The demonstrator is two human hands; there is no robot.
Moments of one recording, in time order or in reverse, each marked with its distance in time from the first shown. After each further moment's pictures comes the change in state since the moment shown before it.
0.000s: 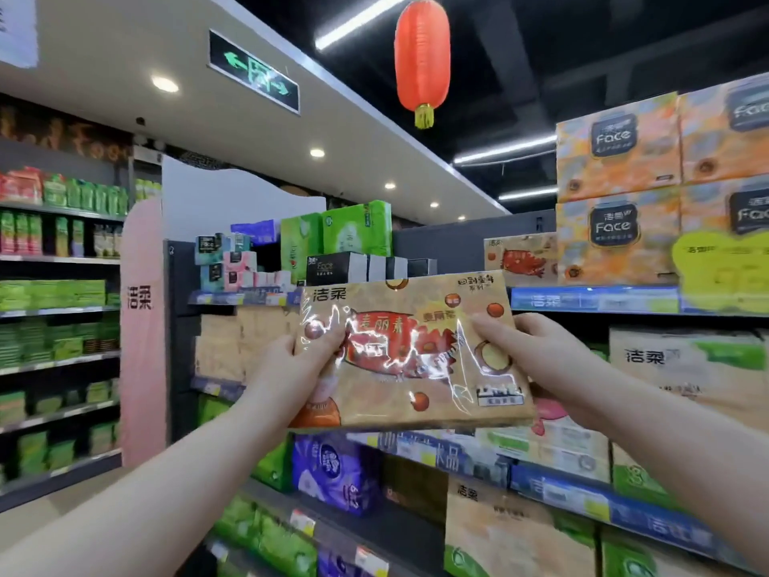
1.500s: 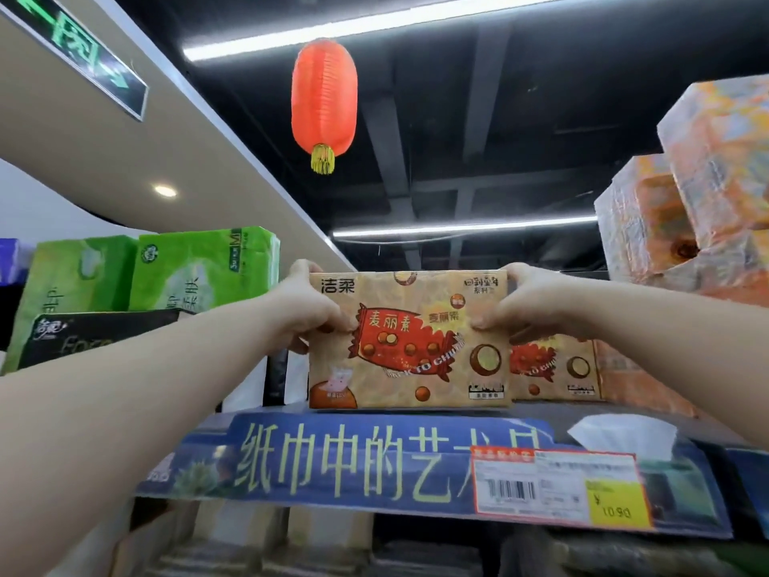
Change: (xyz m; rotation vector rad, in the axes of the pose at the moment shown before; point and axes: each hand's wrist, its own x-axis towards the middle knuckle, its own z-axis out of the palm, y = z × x) left_hand 0.496 -0.016 0.225 0.077 -0.477 0.253; right_hand 0.432 -0.003 -0.052 -0.504 0.280 0.052
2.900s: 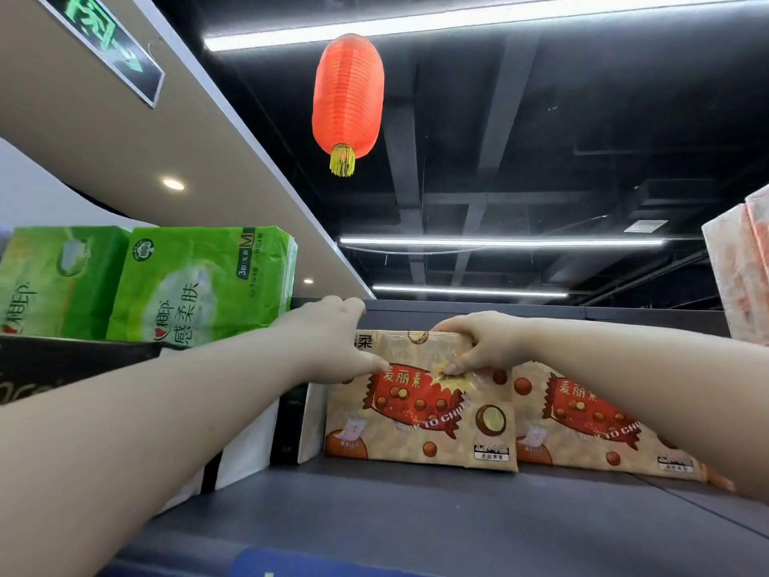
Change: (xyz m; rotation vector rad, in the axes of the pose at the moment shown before) left_hand 0.077 -0.034 -0.012 0.946 -0.017 0.302; right_hand 0.154 -0.016 0.069 -0.623 -0.199 -0.221
